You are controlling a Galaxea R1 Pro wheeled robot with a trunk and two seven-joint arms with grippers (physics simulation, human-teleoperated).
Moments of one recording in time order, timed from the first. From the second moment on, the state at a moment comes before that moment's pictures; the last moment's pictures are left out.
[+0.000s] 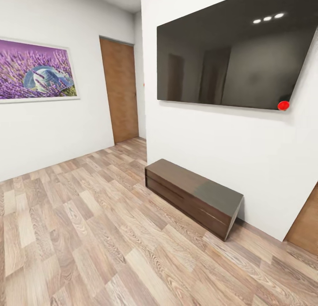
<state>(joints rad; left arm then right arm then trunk) 0.00 0.02 0.01 0.00 0.00 -0.11 0.00 0.00 -0.02 0.00 -0.01 0.00 -0.04 0.00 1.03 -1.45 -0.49</state>
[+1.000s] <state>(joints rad) 0.00 0.02 0.01 0.00 0.00 -0.11 0.00 0.00 -0.02 0.00 -0.01 0.00 -0.04 0.00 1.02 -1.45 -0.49</state>
